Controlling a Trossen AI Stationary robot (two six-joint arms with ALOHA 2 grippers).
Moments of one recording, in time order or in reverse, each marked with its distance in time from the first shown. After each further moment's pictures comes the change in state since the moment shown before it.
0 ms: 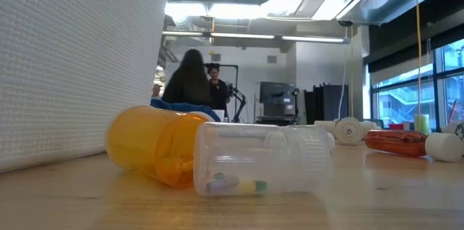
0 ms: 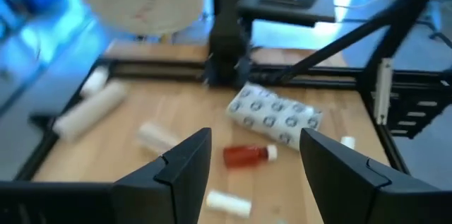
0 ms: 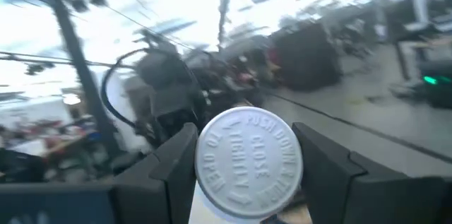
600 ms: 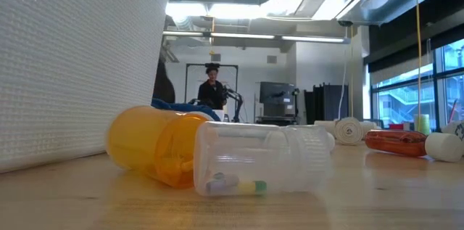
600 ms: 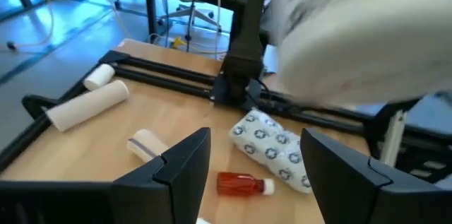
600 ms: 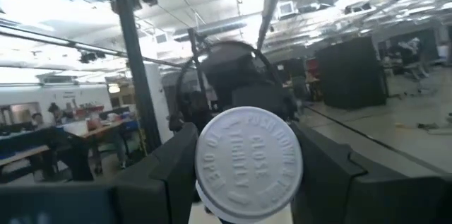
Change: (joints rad) left arm 0.024 0.060 -0.001 0.125 -0.046 -0.183; right arm 0.138 0.092 0.000 0.136 -0.003 -0.108
